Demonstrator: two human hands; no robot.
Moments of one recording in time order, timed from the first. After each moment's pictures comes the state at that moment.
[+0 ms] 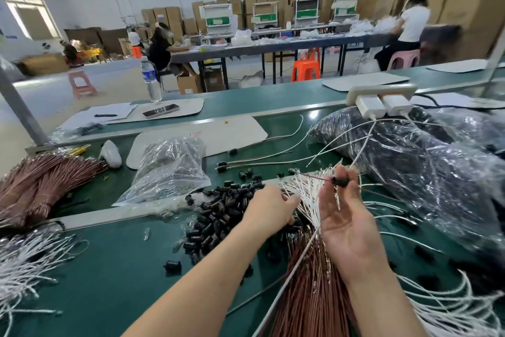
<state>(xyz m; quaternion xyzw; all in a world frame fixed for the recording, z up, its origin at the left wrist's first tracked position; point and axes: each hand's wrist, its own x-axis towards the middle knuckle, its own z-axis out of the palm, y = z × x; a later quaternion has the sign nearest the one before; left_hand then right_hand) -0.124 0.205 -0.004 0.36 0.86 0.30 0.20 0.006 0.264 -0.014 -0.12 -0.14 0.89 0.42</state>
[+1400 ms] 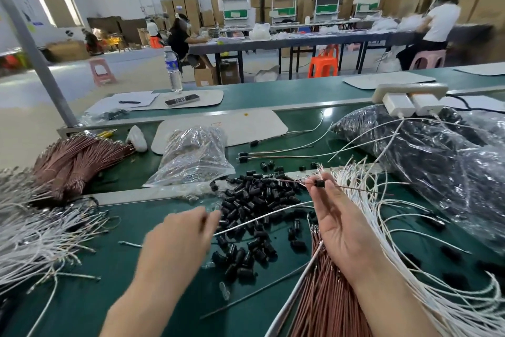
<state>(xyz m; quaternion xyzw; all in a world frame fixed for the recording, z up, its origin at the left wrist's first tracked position) -0.146 0.020 0.001 0.29 0.94 0.14 -0.10 -0.010 0.235 -0.020 -0.12 -0.20 0.93 0.29</state>
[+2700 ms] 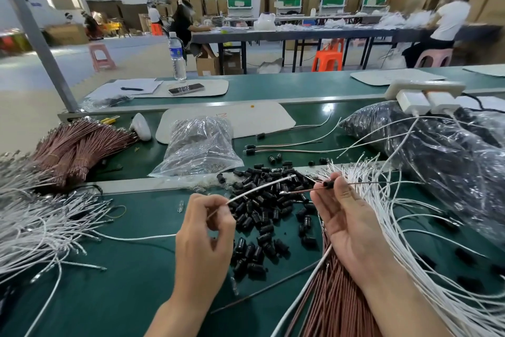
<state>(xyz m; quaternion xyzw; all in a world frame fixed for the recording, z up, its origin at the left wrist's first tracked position) -0.133 0.039 -0.043 0.35 0.71 0.58 -0.19 -0.019 0.230 -0.021 -0.16 -0.30 0.89 0.32</state>
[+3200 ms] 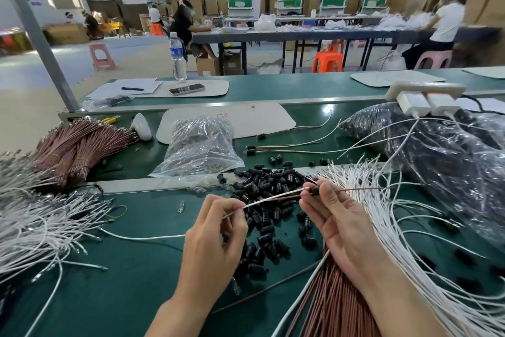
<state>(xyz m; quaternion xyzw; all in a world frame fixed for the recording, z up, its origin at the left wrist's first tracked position) -0.134 0.041 -0.046 0.42 0.72 0.53 -0.18 -0.024 0.224 -0.022 -0.16 -0.38 0.86 0.29</state>
